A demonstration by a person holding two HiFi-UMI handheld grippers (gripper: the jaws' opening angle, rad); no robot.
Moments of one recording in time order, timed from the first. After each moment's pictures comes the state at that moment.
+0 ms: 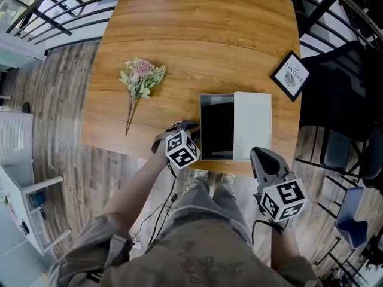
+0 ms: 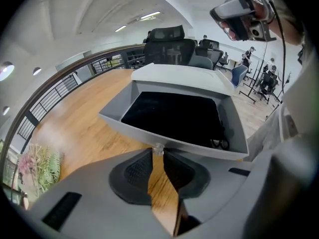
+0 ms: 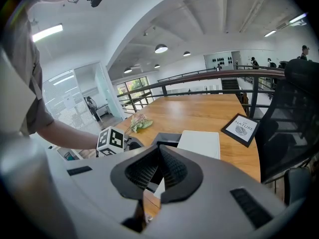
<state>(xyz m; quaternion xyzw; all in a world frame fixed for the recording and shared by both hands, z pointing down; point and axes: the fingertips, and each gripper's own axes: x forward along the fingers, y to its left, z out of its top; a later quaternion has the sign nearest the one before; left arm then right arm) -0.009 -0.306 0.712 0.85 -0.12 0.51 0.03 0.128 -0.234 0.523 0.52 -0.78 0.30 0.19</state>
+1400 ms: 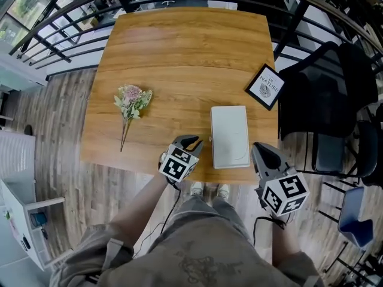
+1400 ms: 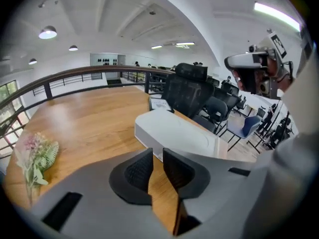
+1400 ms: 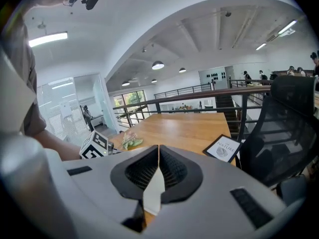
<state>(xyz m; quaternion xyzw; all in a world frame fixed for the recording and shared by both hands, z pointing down) 0.066 -0.298 0.626 0.89 -0.22 0.36 0.17 0.205 -0.239 0.464 0.56 -0.78 0.25 0.13</state>
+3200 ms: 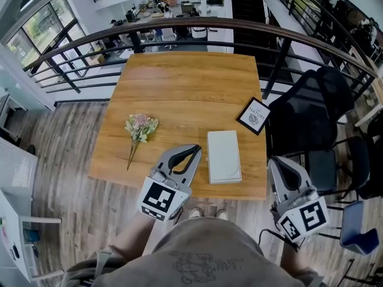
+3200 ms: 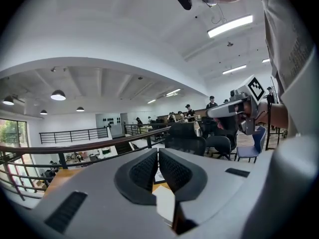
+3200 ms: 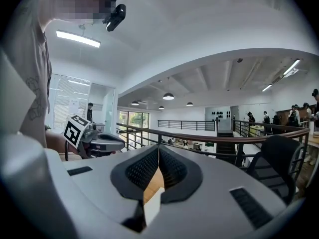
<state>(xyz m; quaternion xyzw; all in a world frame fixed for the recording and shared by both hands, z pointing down) 0.071 -0.251 0.330 0.95 -0.28 0.10 -0.04 0.222 -0.169 0.290 0.58 -0.81 0.04 0.06</state>
